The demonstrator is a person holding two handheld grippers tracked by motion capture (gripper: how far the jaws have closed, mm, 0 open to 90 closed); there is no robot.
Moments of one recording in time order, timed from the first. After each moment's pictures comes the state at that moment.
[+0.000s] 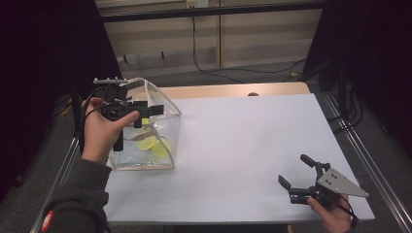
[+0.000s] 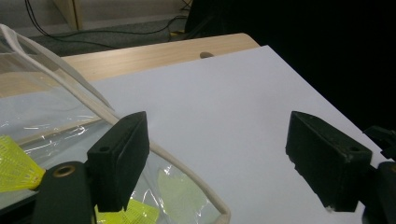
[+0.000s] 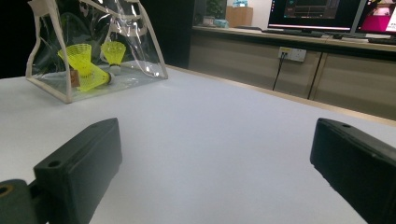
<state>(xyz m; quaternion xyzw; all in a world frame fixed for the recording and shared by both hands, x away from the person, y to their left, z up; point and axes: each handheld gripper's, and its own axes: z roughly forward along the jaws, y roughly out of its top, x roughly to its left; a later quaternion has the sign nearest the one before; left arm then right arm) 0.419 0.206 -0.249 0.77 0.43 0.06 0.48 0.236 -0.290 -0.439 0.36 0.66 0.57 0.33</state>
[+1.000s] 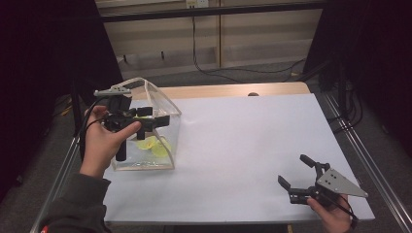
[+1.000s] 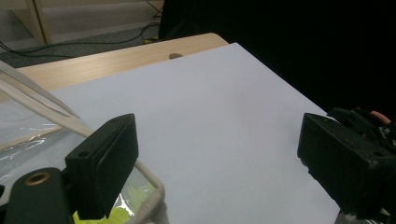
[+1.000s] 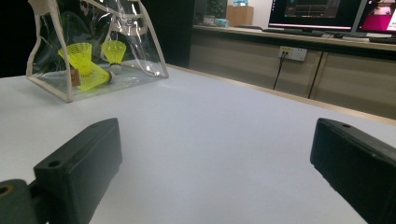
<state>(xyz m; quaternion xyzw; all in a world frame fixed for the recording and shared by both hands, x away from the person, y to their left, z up) 0.392 0.196 -0.253 0.78 0.37 0.05 0.50 0.236 -0.290 -0.439 0.36 0.66 0.57 0.33</state>
